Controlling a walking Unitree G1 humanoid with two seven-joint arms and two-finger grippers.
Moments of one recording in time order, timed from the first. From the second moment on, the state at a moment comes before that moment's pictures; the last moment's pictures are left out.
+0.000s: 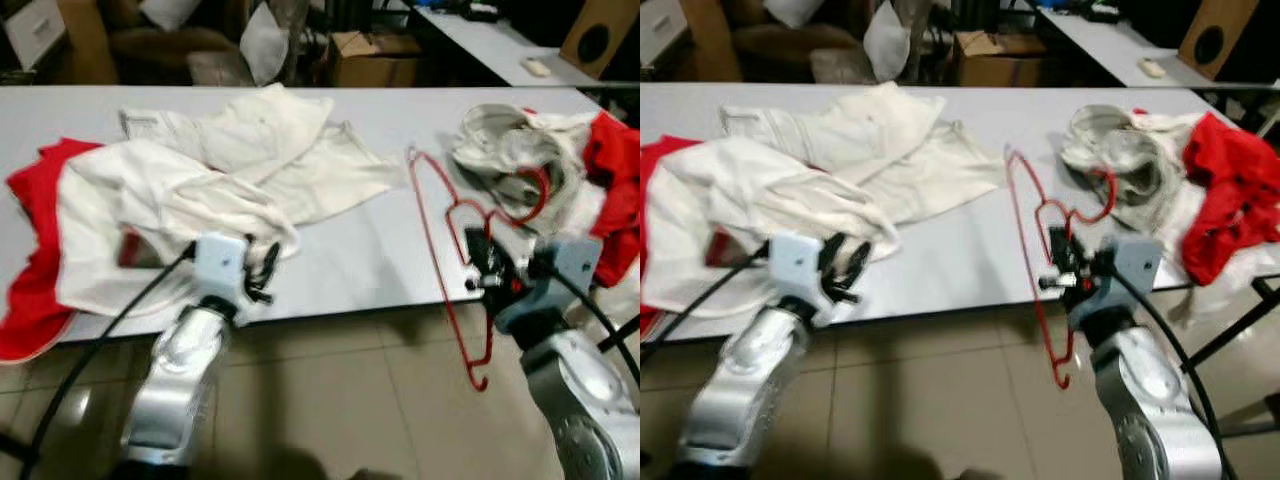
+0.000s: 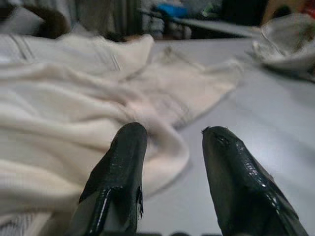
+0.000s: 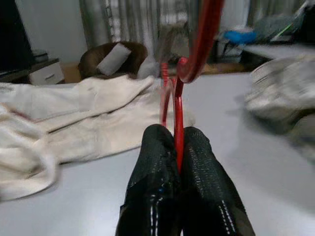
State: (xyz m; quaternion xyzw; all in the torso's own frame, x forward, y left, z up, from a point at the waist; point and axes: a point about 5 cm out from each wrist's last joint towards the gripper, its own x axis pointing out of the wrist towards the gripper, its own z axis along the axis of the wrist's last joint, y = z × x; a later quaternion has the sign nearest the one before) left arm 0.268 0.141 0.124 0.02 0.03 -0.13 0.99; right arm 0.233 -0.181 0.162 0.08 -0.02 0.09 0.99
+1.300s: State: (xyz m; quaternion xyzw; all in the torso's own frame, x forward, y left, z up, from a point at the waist) left arm 0.278 0.155 0.134 0.03 -0.01 -0.14 0.99; right arm 0.240 -0.145 0.127 0.14 0.05 0.14 0.98
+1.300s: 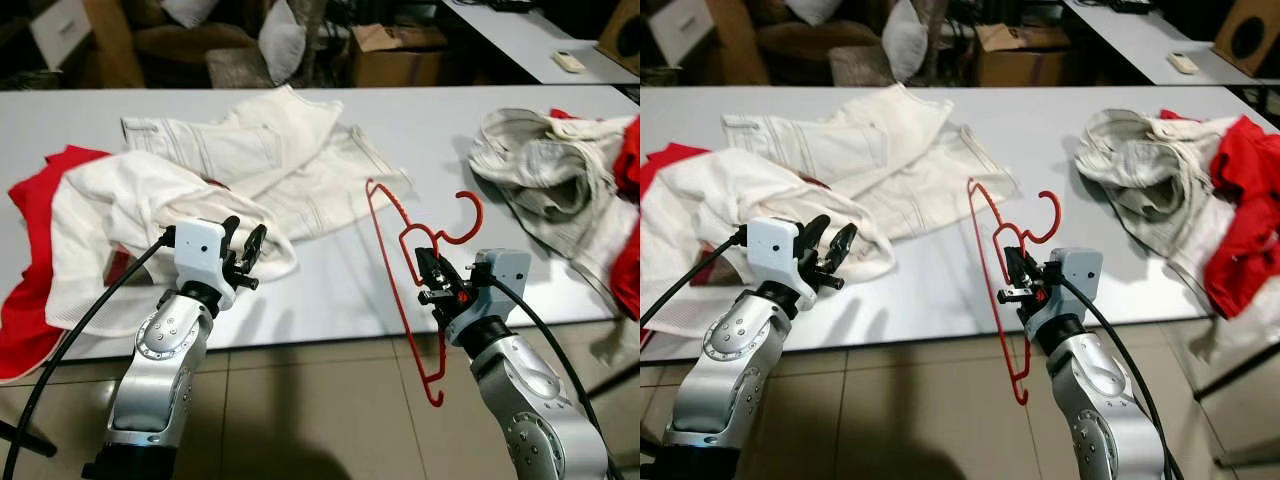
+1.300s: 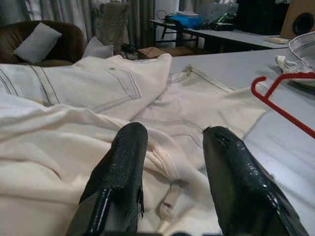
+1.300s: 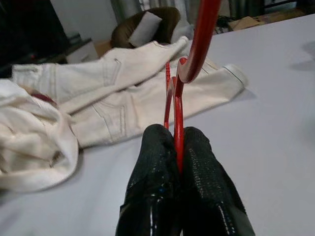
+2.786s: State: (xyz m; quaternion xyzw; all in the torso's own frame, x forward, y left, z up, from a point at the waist) left arm 0.363 0.166 0.107 0.31 0.19 -0.36 0.86; right arm 0.239 -0.161 0.118 0.10 0.05 0.11 0.99
